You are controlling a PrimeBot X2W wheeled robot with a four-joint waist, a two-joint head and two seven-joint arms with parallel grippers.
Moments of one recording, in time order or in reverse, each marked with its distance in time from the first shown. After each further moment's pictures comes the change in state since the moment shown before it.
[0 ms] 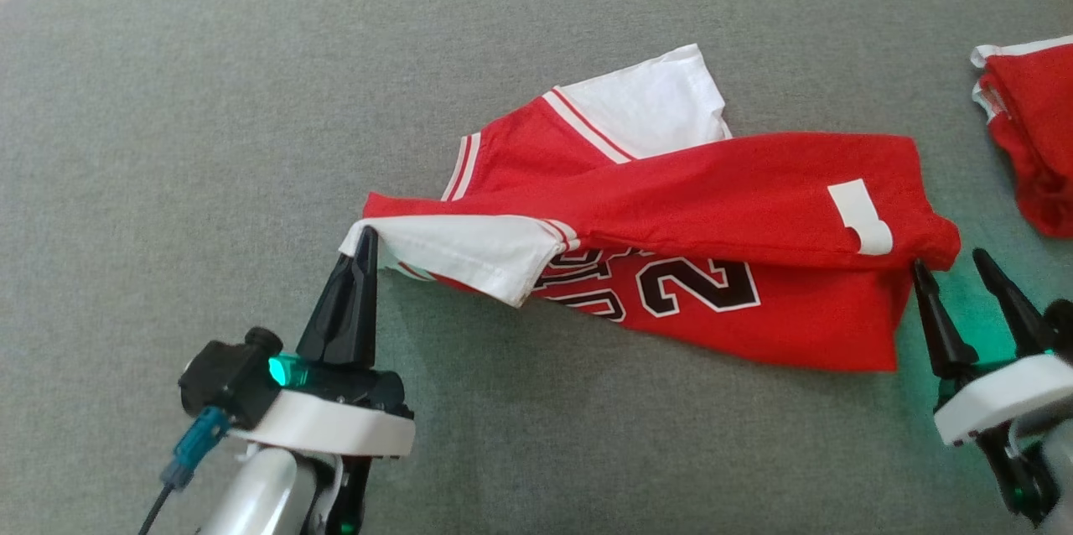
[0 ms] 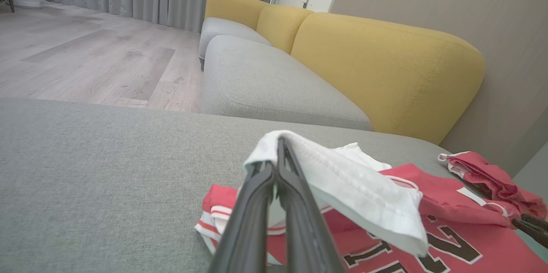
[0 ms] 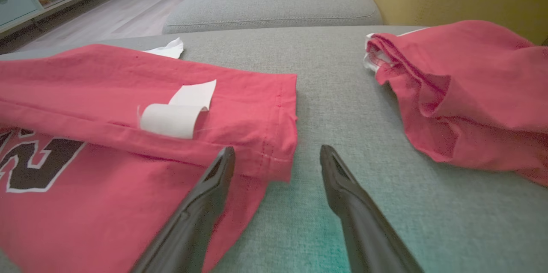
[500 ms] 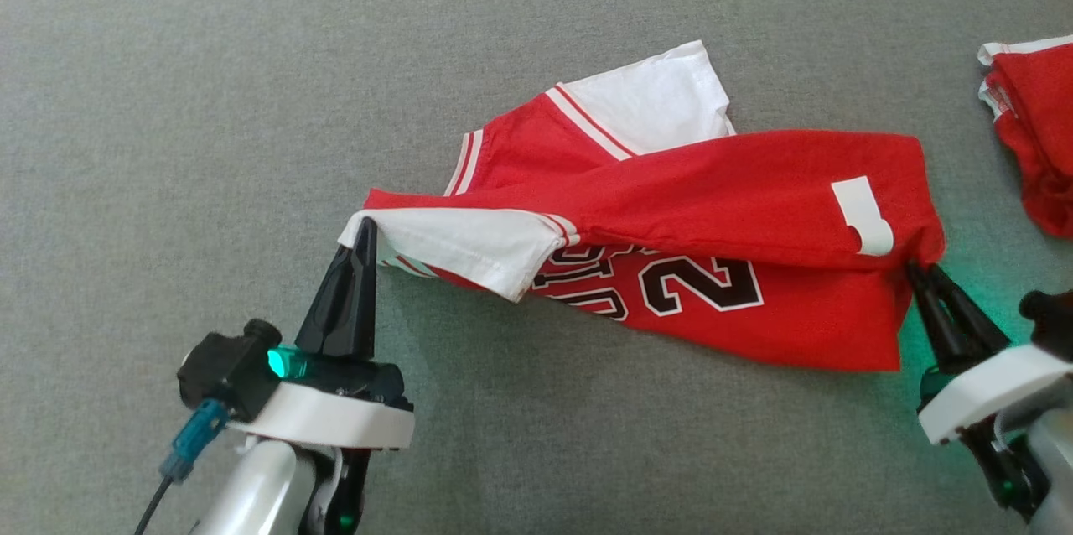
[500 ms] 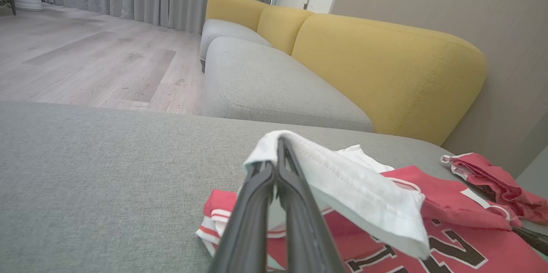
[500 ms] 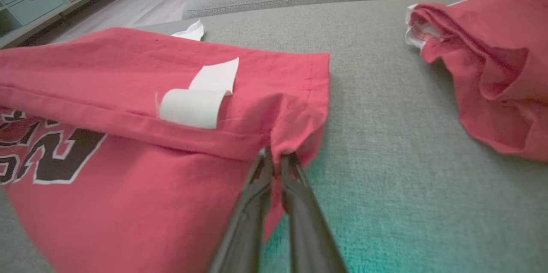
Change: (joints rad) left arm -0.018 0.002 -0.002 0.003 0.000 0.001 0.000; right arm -0.060 -0.060 0.181 0.035 0.154 0.000 0.000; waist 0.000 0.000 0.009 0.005
